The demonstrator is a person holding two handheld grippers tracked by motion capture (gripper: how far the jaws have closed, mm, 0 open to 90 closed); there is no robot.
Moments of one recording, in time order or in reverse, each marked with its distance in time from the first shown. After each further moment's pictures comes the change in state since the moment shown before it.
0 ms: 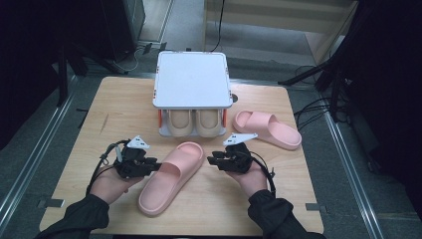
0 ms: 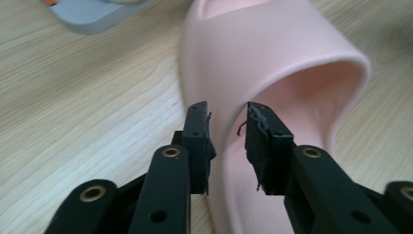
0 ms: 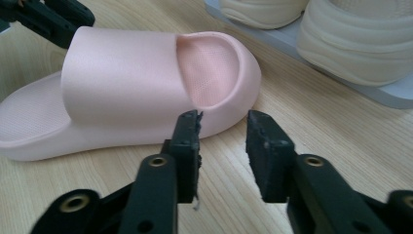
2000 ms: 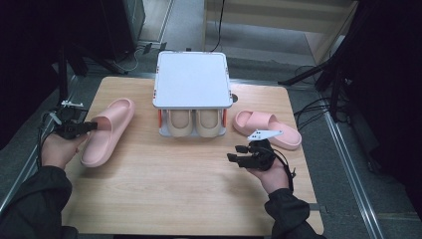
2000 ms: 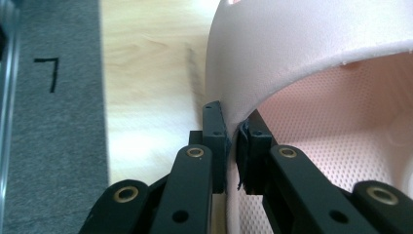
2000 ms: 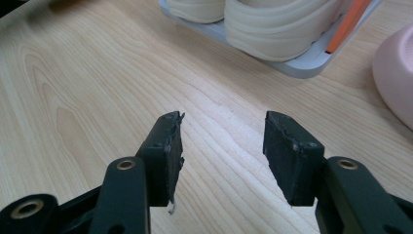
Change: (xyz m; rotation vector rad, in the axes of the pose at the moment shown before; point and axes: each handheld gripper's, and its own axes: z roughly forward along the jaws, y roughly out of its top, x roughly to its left) left arm 0.181 -0.014 -0.057 -0.068 0.369 -0.369; right arm -0.037 -0.013 -0.047 -0.022 -0.060 0.049
